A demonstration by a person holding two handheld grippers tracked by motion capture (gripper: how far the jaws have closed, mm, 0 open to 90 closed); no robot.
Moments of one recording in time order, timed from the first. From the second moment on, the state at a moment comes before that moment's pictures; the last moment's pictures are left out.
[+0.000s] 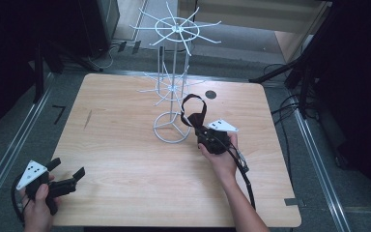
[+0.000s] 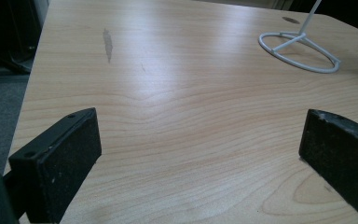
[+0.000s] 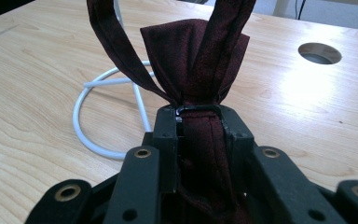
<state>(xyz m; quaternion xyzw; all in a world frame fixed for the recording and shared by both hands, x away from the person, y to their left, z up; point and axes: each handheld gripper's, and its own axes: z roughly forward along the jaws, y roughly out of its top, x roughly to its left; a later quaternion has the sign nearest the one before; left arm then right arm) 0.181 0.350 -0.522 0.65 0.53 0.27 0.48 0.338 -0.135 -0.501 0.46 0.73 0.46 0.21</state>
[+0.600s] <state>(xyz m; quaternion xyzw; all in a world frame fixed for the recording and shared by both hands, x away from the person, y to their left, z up) 0.175 0.344 -0.522 0.66 0.50 0.29 0.48 0.350 -0.119 -0.512 0.45 0.74 0.45 0.21</state>
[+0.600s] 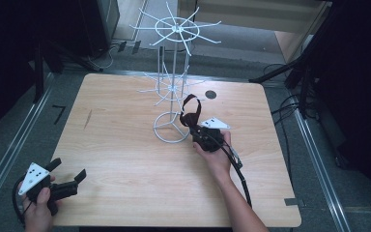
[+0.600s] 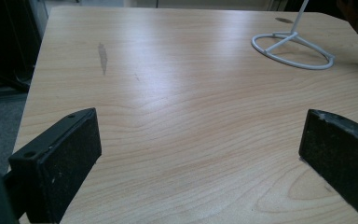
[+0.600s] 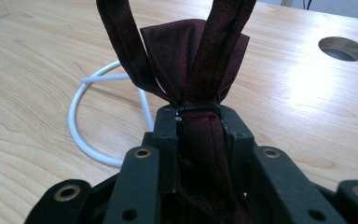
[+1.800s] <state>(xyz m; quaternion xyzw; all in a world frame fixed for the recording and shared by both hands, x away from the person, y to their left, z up) 0.178 0.347 -0.522 0.66 0.50 0.28 0.49 0.328 -0.151 -0.506 0.44 0.75 0.44 0.23</state>
